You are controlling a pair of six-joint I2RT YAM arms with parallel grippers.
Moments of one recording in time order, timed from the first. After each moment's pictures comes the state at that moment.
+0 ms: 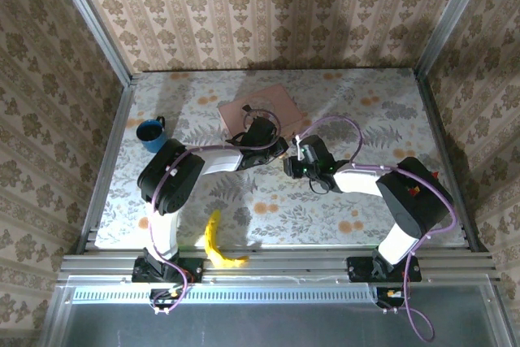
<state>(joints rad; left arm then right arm) -0.76 1.96 1.14 0.08 0.12 -1.12 0.58 1.66 0.74 0.17 -0.03 0.40</state>
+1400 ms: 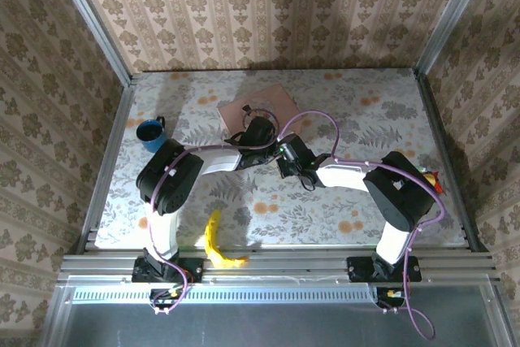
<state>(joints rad) -0.75 1.95 1.13 0.09 0.16 -1.12 0.68 1.76 0.91 -0.01 0.24 0.24</state>
